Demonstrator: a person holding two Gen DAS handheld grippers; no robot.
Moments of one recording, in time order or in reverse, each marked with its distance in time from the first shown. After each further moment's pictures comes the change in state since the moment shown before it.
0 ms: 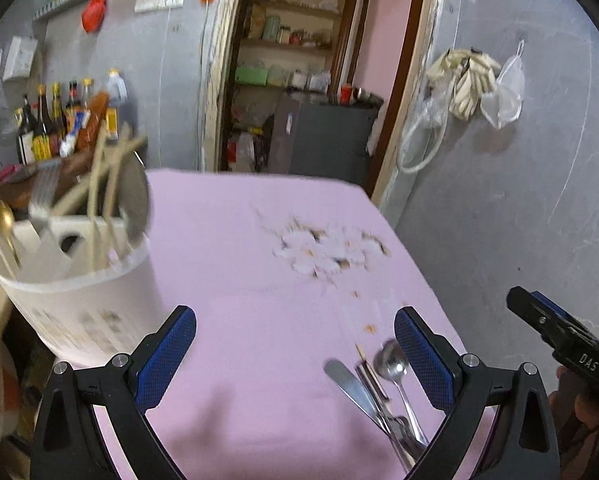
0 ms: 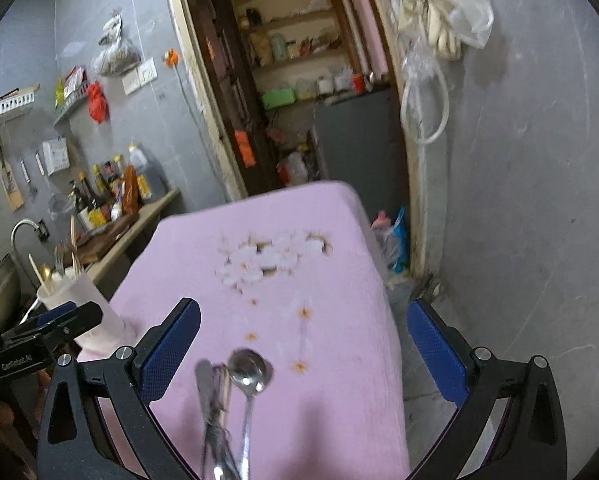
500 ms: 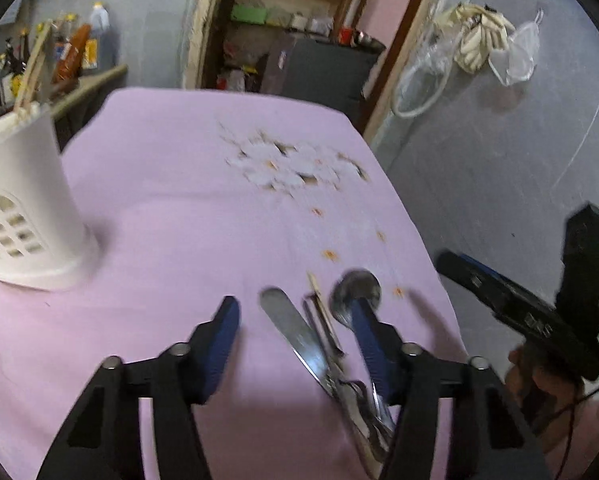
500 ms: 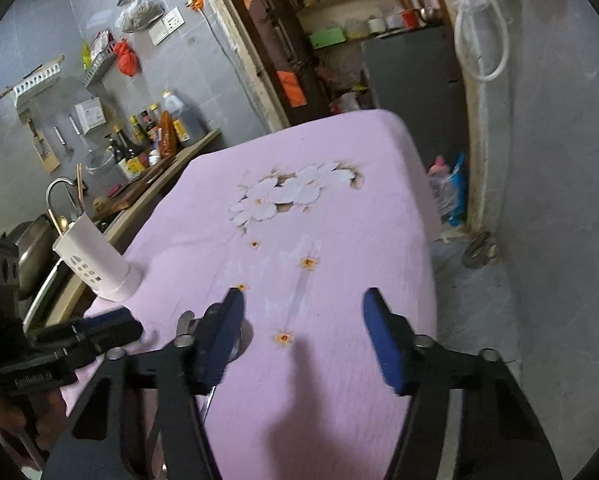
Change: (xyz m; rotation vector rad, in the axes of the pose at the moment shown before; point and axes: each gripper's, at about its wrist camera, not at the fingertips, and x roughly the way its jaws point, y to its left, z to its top) left arm 0.053 -0.043 -0.045 -0.066 0.213 -0.057; right arm 0.090 -0.027 -0.020 -0.048 0.201 0.238
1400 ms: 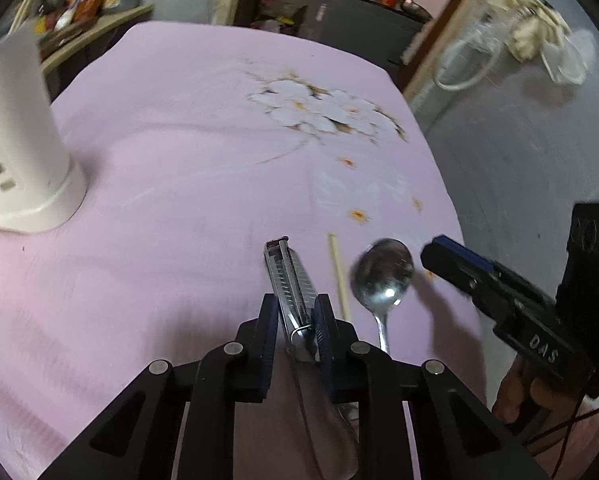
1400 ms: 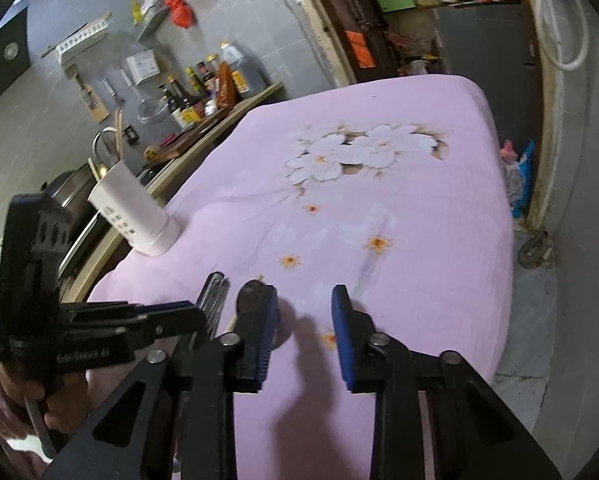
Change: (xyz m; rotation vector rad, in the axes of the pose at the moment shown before) left arm 0.033 0.011 -0.001 -0.168 0.162 0.059; right arm 0.034 0.015 -0.005 -0.135 0.155 0.206
